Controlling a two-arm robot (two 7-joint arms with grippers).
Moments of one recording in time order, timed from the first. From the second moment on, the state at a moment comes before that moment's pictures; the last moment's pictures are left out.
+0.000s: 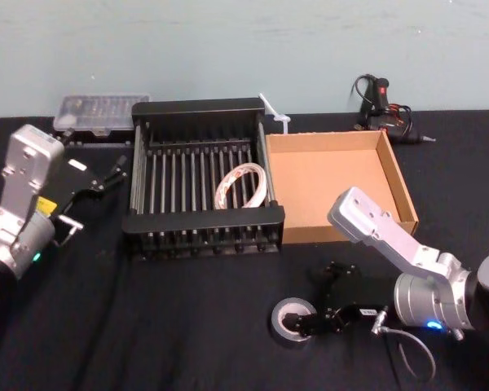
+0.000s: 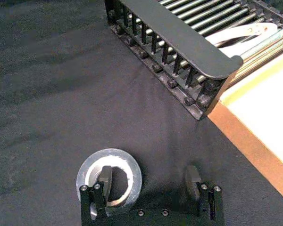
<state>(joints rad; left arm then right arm) -0.20 0.60 0.45 -1.41 -0.25 -0.12 0.03 0.20 0.65 -0.59 -1.70 0.29 0.54 0.55</state>
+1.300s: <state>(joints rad) -0.20 0.60 0.45 -1.41 -0.25 -0.12 0.03 0.20 0.65 -0.59 -1.71 0.29 0.54 0.55</state>
